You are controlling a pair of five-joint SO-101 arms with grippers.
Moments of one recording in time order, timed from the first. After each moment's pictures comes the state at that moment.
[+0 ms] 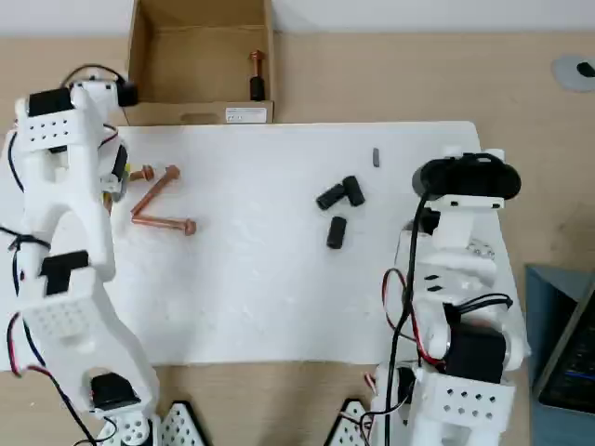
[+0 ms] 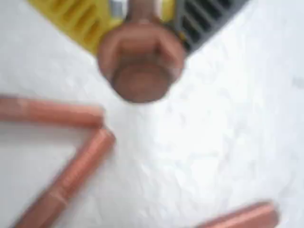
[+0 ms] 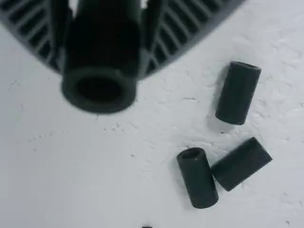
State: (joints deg) left arm -16.4 21.7 -24.3 95.2 -27.6; right arm 5.9 -74.2 53.8 69.8 -7.6
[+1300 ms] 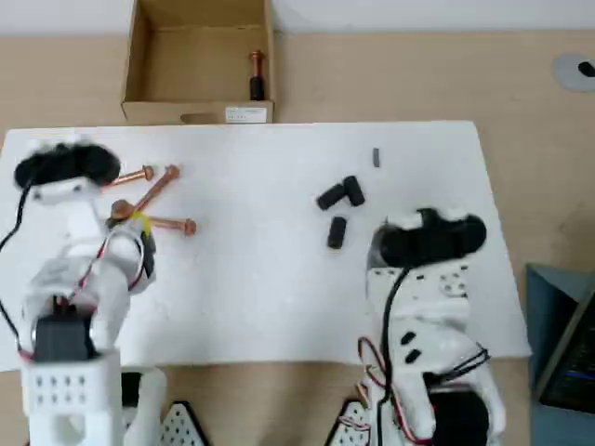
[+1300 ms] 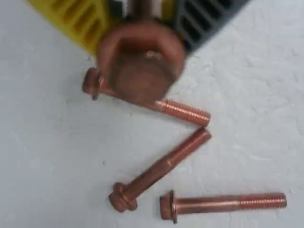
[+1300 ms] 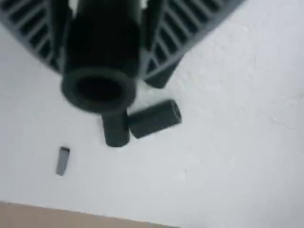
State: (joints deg) left arm -6.2 -74.8 54.3 64.8 -0.1; right arm -7.3 -103.3 65.9 70.8 -6.0
